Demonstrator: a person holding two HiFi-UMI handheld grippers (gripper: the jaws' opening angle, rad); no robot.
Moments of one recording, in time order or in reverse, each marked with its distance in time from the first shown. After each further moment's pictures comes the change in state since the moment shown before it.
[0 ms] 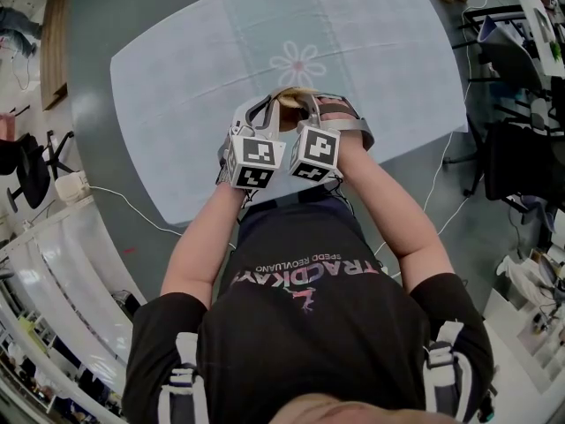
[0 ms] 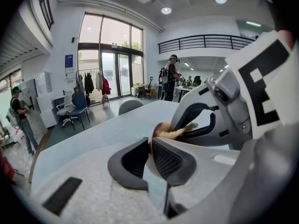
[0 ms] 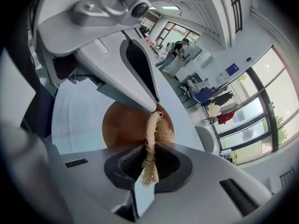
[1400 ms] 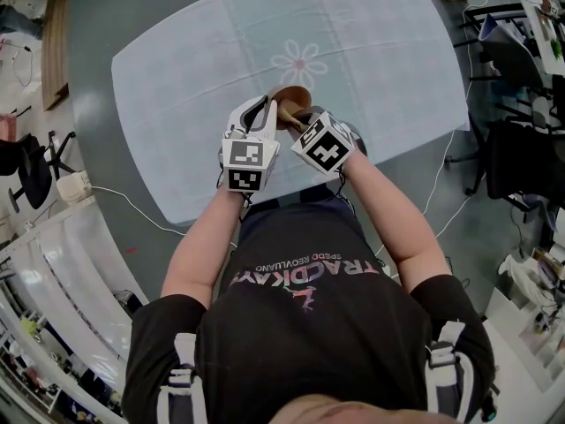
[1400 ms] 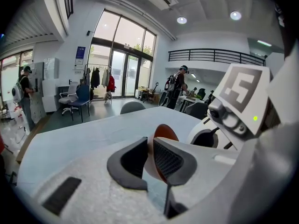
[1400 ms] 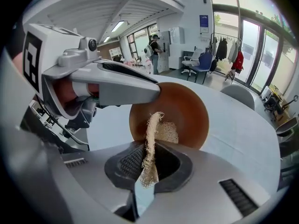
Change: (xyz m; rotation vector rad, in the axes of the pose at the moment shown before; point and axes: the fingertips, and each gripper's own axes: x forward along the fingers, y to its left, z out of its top) left arm -0.014 0.008 0.004 -0.165 -0.065 -0.012; right arm -0.005 0.048 0.012 0.603 -0.129 0.428
